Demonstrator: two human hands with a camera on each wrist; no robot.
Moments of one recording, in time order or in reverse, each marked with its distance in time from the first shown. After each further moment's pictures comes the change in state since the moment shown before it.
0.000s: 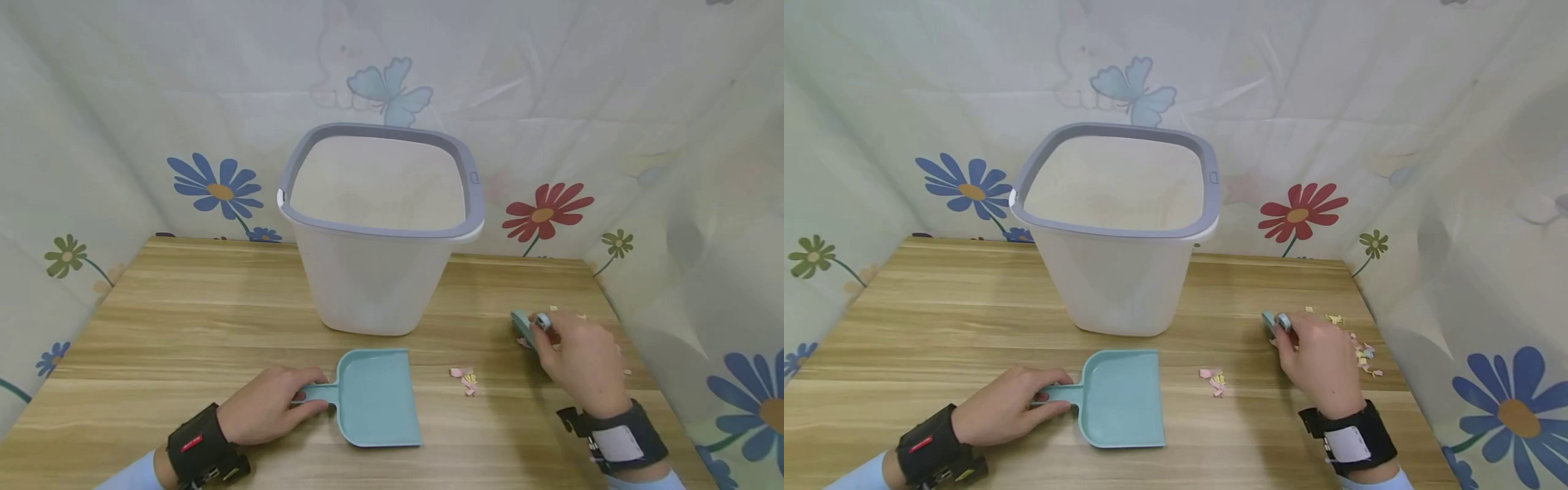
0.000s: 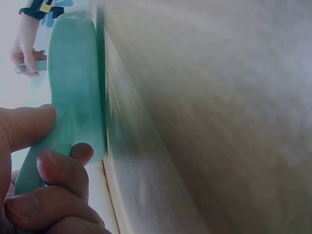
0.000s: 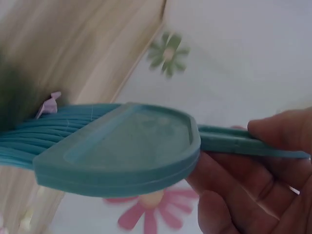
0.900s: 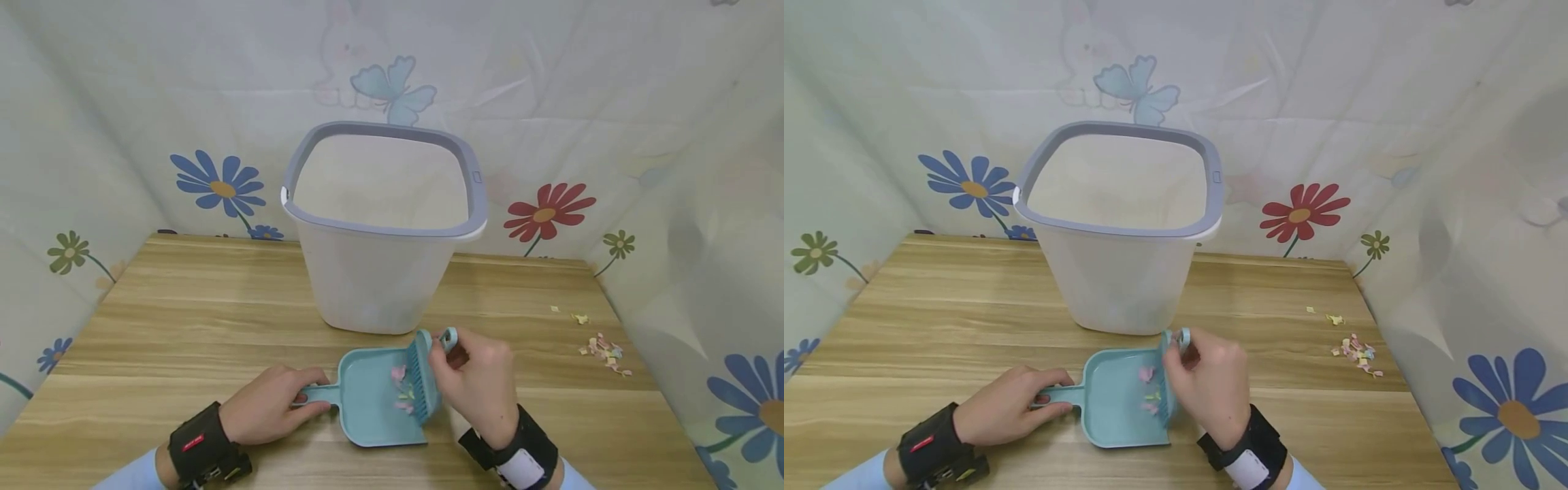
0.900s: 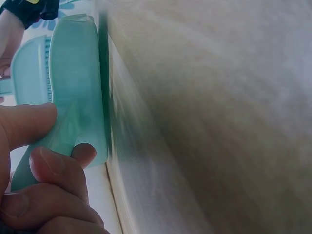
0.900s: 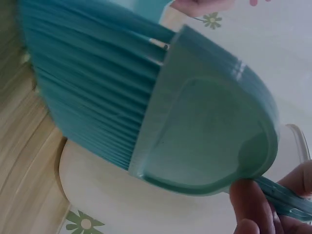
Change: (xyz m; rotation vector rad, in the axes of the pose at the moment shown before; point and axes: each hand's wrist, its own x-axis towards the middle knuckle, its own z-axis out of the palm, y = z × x) left_hand 0.000 0.003 -0.001 -0.023 -0.020 0.019; right_hand 0.011 -0.139 0.030 0.437 0.162 0.046
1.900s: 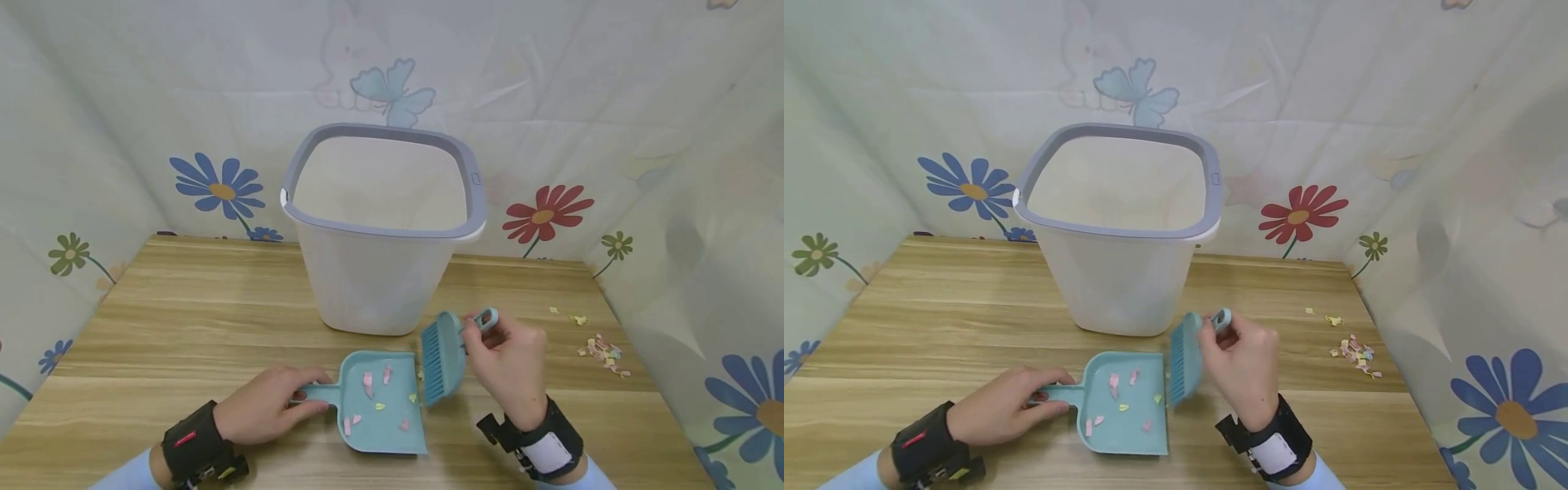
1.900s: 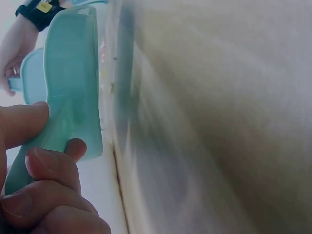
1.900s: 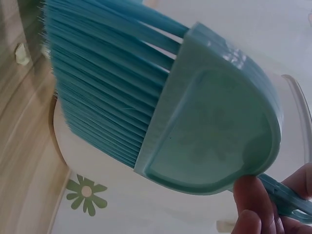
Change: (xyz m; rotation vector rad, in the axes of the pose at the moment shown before) left_hand -0.001 0.003 -0.009 -0.068 -0.027 0.024; right_hand 0.016 0.023 -0.022 0.094 0.104 0.095
